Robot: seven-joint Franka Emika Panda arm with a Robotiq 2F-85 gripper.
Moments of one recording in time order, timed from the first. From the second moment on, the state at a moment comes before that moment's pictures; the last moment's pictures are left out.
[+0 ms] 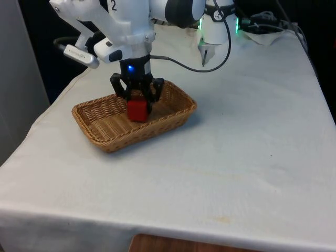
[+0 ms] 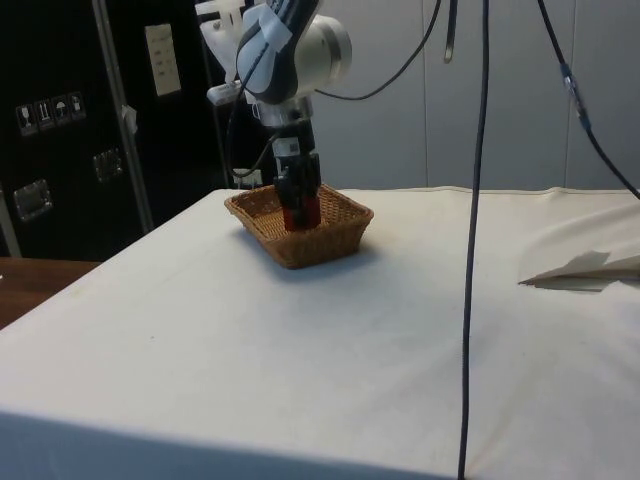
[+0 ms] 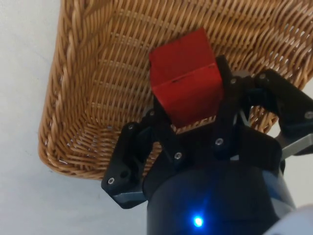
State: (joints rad) arm 0.13 0.63 -0.44 -1.86 0.28 2.38 -0.40
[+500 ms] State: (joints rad) arm 0.13 0.63 -0.45 -1.86 0.29 2.38 -0.40
